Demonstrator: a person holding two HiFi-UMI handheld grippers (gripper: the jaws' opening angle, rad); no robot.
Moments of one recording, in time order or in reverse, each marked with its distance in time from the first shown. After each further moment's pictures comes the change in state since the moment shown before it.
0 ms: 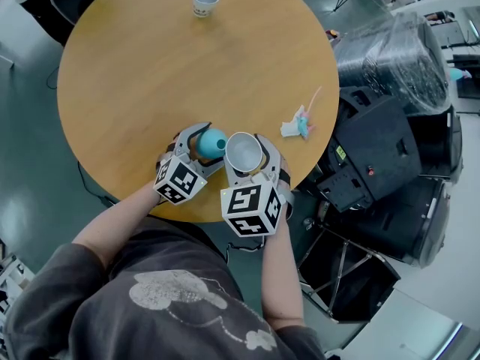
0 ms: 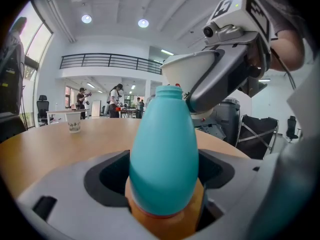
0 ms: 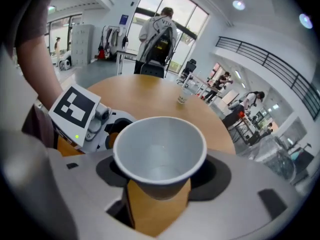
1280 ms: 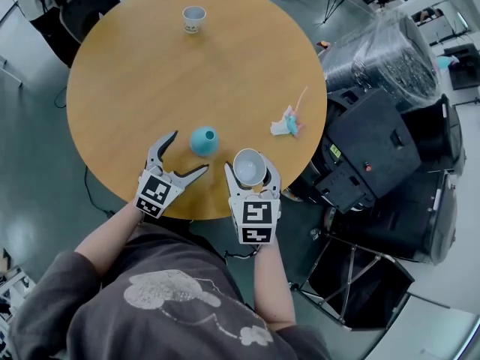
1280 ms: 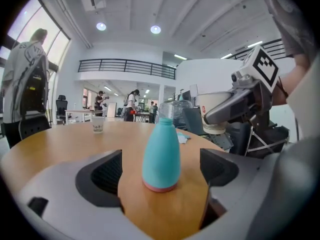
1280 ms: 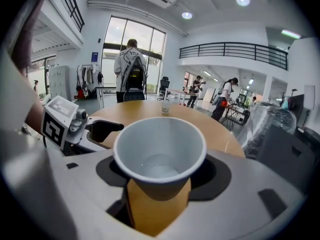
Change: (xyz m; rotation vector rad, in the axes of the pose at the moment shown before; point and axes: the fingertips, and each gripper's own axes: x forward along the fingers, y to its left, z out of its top) left arm -0.073 -0.002 0.014 -0.085 -0.044 0.157; right arm -0.048 0.002 -0.042 0.393 -0.272 -0.071
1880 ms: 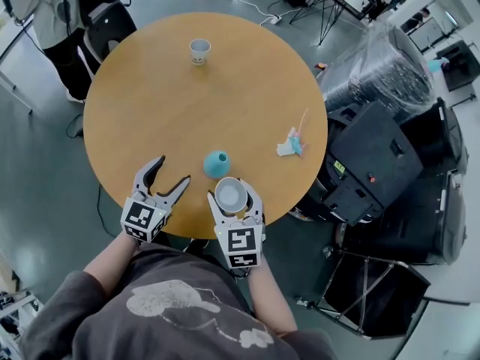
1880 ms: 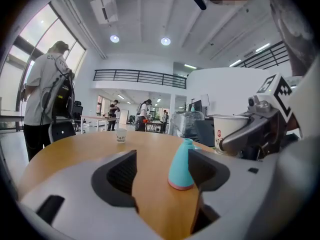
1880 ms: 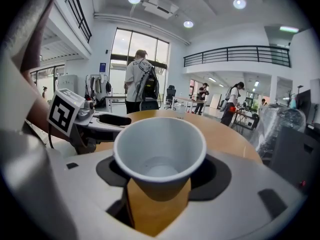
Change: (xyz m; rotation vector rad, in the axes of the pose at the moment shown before) left arm -0.084 0.050 0.030 -0.061 -0.097 0.134; right arm -0.011 0.082 0.024 0.007 -0.115 0.085
